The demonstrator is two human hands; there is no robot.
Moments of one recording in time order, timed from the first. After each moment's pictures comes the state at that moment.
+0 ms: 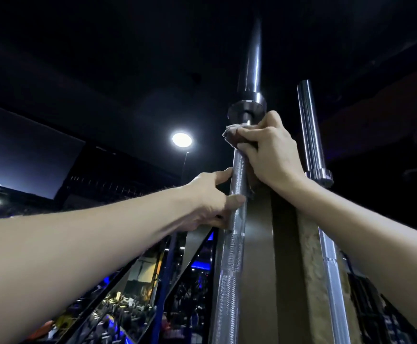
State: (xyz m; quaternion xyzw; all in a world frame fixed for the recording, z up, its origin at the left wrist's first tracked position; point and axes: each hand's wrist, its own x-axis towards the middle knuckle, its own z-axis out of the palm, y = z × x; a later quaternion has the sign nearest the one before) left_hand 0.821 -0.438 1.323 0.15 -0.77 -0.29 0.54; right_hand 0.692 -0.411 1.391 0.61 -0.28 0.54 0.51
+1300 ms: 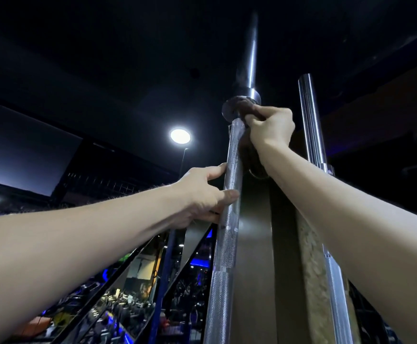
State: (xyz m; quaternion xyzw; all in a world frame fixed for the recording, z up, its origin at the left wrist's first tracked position) left_hand 0.822 -0.444 1.319 0.14 -0.76 -0.28 0.57; right_hand 0.704 -0.424 1.425 0.54 -0.26 0.78 0.19
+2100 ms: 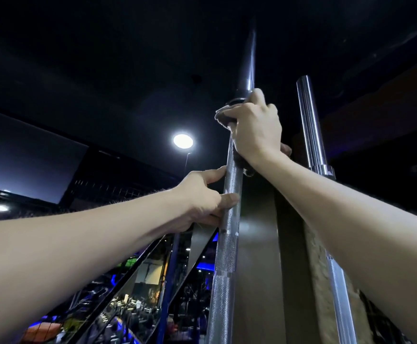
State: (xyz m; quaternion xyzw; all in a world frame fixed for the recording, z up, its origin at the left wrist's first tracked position) left_hand 0.819 -0.435 1.321 0.16 -0.75 -0.27 0.58; right_hand 0.714 -0.412 1.422 0.54 -0.34 0.57 0.52
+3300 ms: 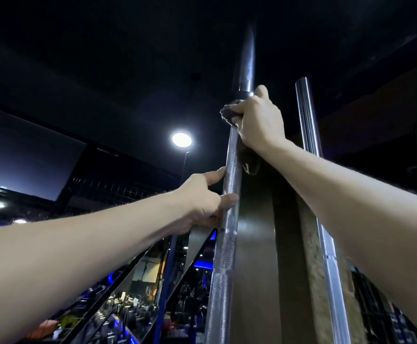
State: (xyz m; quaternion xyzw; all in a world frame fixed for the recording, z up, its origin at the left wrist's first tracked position) left_hand 0.813 -0.436 1.317 0.16 -0.75 -0.27 0.58; right_hand 0.700 -0.405 1.437 0.58 -0.35 0.54 0.50
